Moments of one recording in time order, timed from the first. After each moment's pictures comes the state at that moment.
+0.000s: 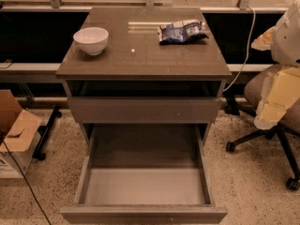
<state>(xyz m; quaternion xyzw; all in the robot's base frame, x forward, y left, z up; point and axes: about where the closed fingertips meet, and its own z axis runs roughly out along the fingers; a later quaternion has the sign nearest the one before) 0.438 -0.217 0.976 -0.60 0.78 -0.03 0.16</state>
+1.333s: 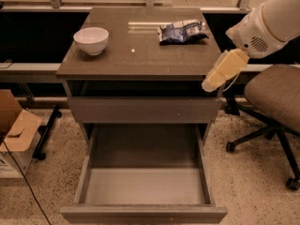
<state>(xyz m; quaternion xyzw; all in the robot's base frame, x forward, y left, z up) 0.557 -0.177 0.952 -0.50 0.80 0.05 0.31</state>
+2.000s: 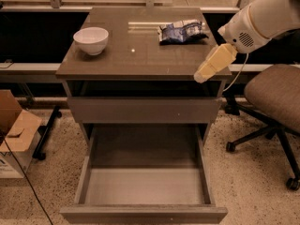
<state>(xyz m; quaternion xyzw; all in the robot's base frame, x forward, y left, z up) 0.599 -0.170 0.941 -0.49 0.80 0.08 0.33</state>
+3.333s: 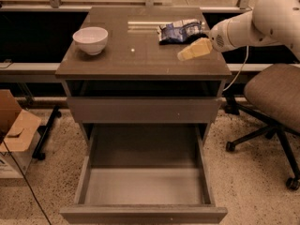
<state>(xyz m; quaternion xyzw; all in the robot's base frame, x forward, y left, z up) 0.747 -0.182 0.892 -0.33 0.82 0.12 0.45</state>
